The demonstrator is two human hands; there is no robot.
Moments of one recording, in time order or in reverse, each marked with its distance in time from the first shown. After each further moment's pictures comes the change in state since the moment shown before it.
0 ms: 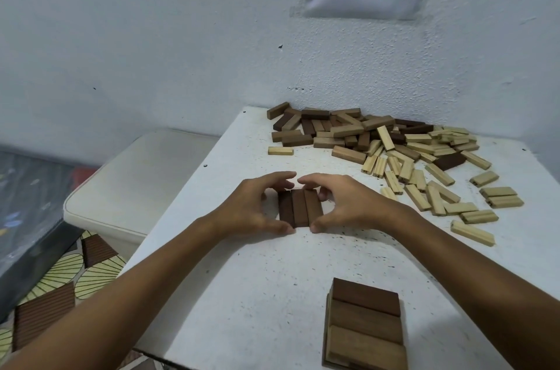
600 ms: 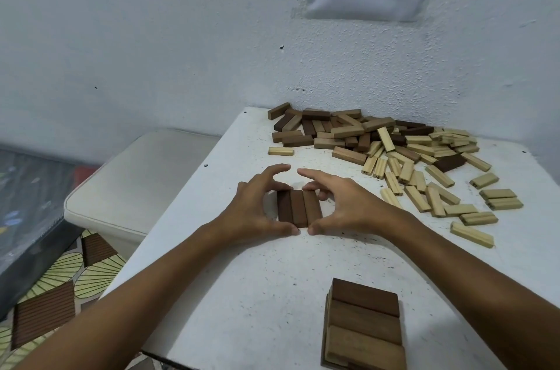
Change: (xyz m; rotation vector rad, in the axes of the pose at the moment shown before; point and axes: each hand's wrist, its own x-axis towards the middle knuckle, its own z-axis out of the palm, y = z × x) left_hand -0.005 0.004 0.011 0.014 0.127 -0.079; right_hand -0.002 0.008 0.007 0.074 0.036 -0.003
